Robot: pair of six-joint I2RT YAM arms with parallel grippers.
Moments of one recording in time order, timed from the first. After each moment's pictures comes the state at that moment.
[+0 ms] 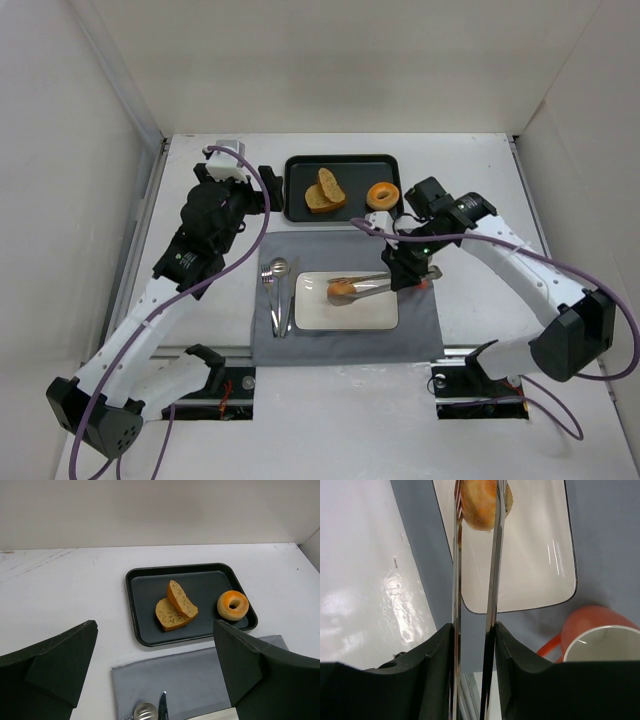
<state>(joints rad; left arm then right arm) -0.50 0.95 1.00 -0.12 -0.25 -0.19 0.53 1.38 1.28 -1.17 -0.61 -0.64</state>
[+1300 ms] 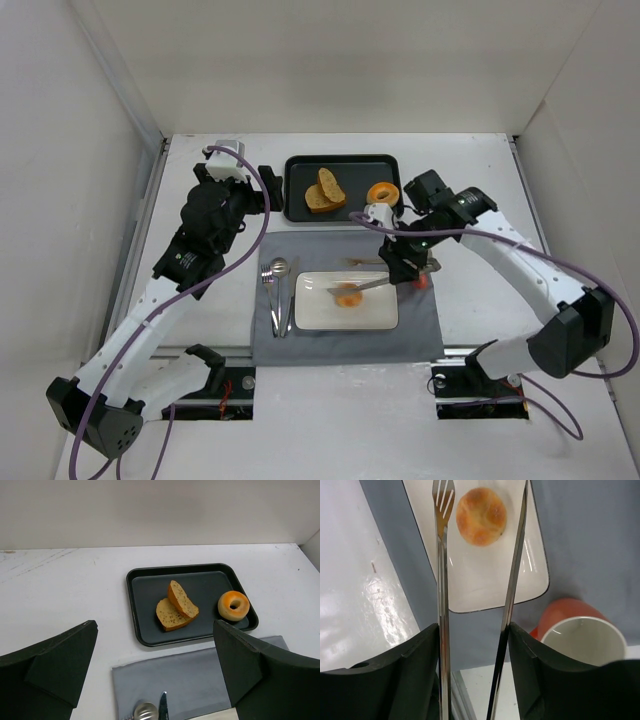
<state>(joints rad) -0.50 0.95 1.00 -0.12 -0.26 -0.19 0.53 1.42 1.31 -1.15 -0.52 -0.63</state>
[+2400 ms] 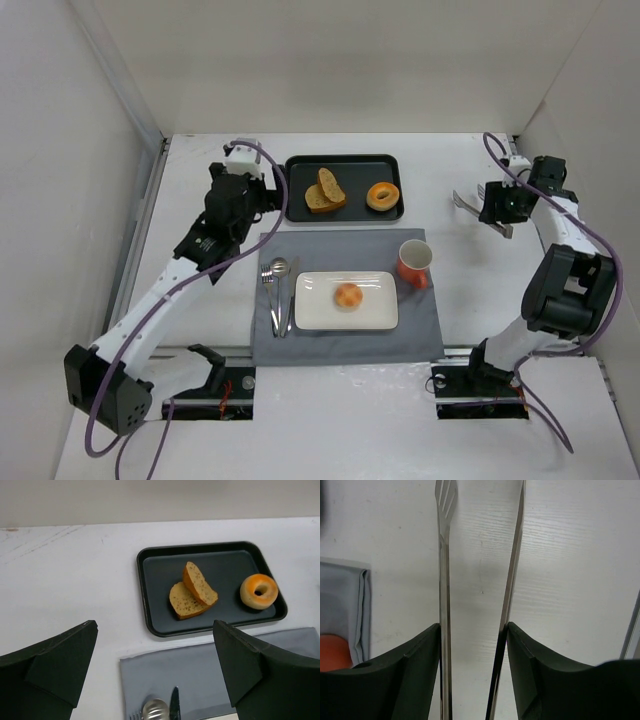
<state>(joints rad) -0.50 1.07 0.99 -0.10 -0.30 -0.17 -0.33 1.62 1.23 -0.55 -0.34 -0.31</state>
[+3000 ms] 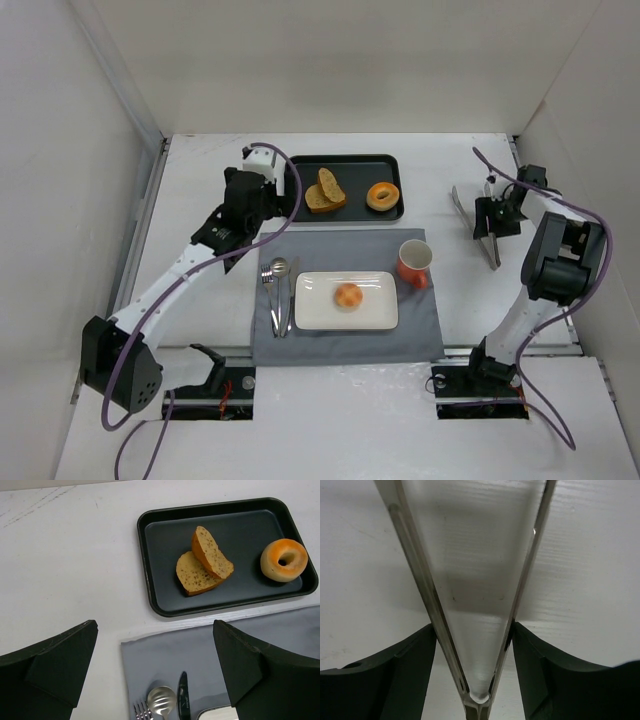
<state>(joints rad) -0.50 1.22 0.99 -0.14 -0.29 -0.17 -0.33 1.87 1.28 -0.58 -0.25 -0.35</state>
